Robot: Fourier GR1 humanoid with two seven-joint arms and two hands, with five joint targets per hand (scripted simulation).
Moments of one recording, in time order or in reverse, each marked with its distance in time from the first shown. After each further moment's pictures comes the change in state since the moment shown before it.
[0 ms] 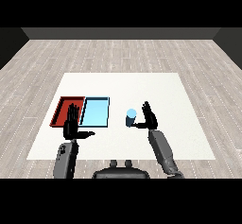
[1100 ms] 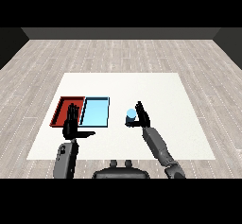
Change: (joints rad) left arm 0.002 -0.003 -0.005 -0.023 -0.011 0.016 0.015; right arm -0.150 0.000 0.115 0.256 -0.117 -0.040 -0.121
